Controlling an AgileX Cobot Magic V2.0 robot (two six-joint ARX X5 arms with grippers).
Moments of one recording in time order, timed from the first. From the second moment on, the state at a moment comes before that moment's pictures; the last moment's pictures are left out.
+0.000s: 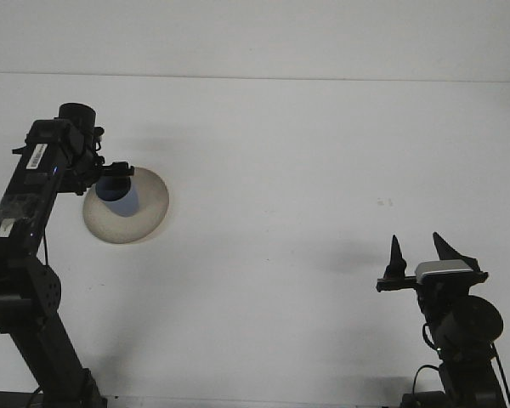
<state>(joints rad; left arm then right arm) 0.07 1.95 1.87 -1.10 -0.07 -0.03 0.09 0.49 0.48 -0.12 -0.02 0.01</state>
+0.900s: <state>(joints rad) 0.01 1.28 1.51 -0.85 -0.07 -0.07 0.09 0.49 0.48 -0.12 -0.02 0.01</state>
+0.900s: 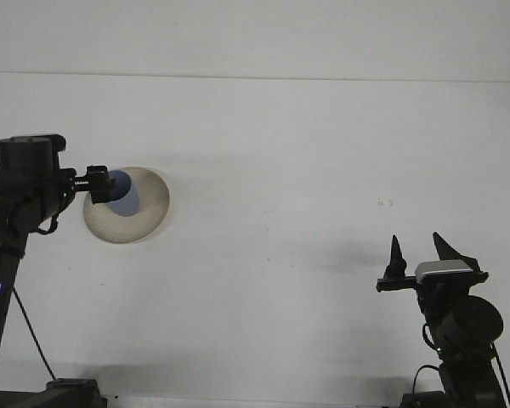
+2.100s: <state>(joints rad) -0.09 0.57 0.57 -0.12 -0.07 -0.04 0.09 0.49 0.48 -0.13 -0.02 0.01</state>
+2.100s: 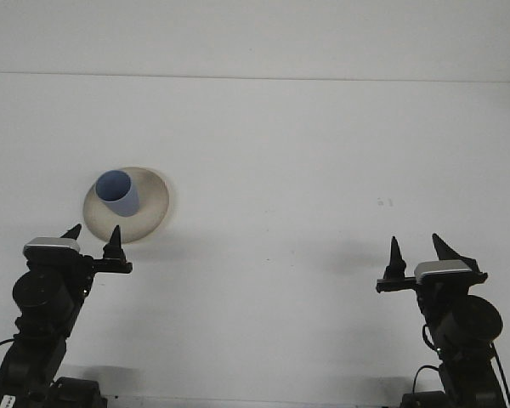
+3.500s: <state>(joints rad) -0.09 0.57 0.57 -0.13 -0.07 -0.04 0.09 0.49 0.47 -0.12 -0.02 0.01</state>
